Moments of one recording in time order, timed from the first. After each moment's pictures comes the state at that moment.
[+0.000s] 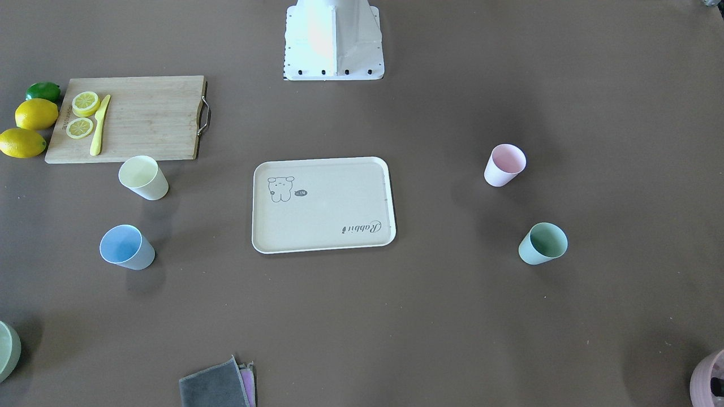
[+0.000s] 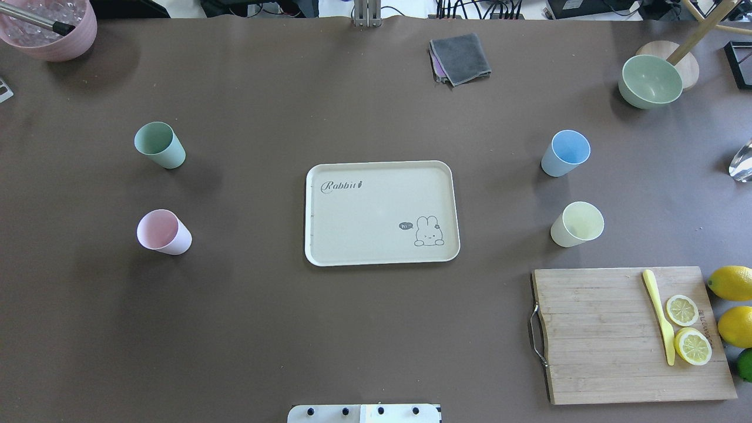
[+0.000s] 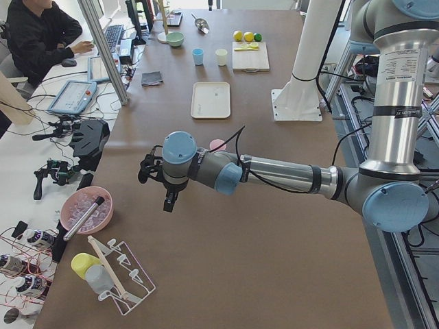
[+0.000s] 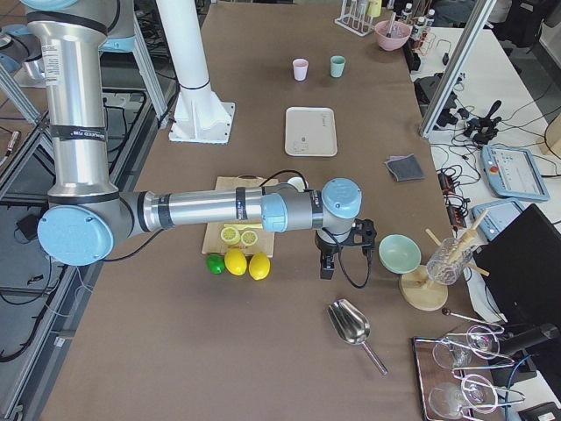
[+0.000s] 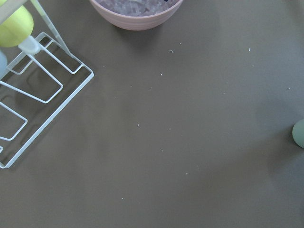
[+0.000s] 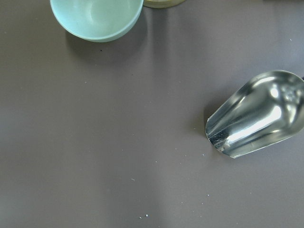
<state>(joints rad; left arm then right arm) -1.53 -1.58 -1.69 -1.88 -2.44 -0.19 1.49 -1.54 1.71 -1.57 2.39 0.19</state>
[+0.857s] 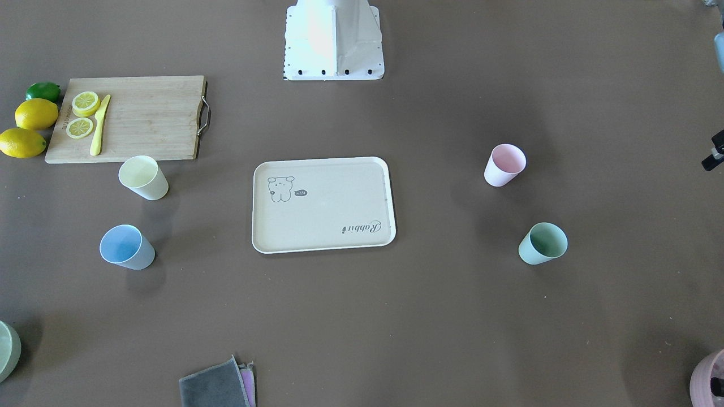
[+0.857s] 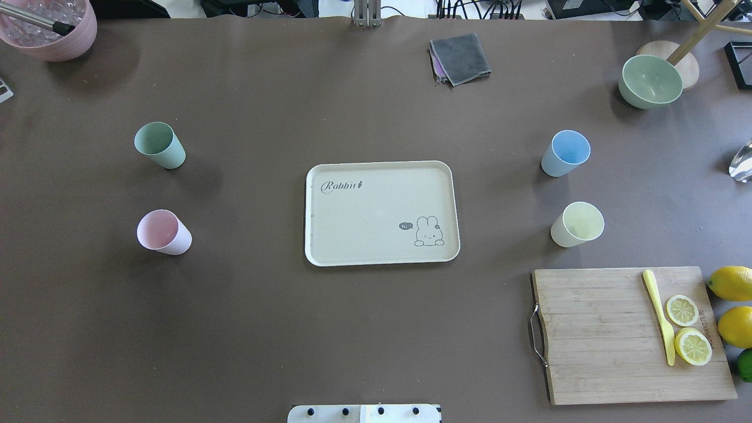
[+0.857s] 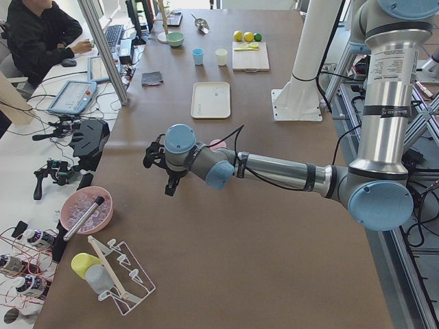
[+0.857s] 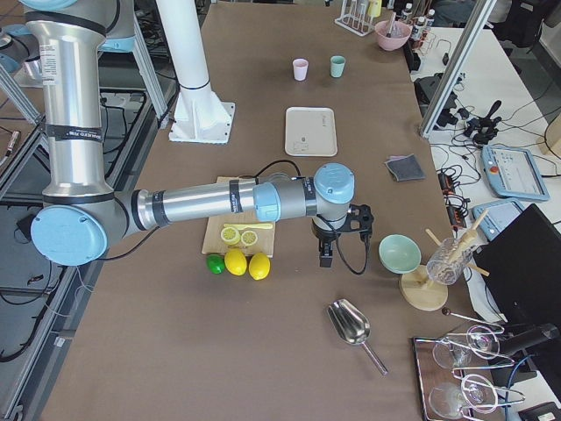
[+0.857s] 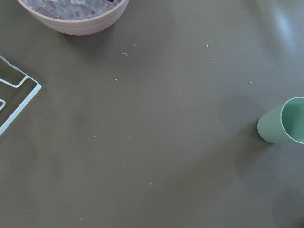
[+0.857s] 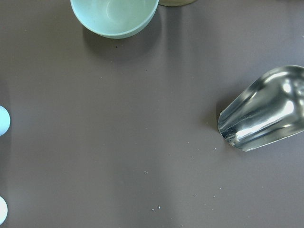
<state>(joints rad) -1.38 -1.60 -1.68 -2.07 -2.44 -0.36 1.49 -1.57 1.75 -1.57 2.42 0.20</state>
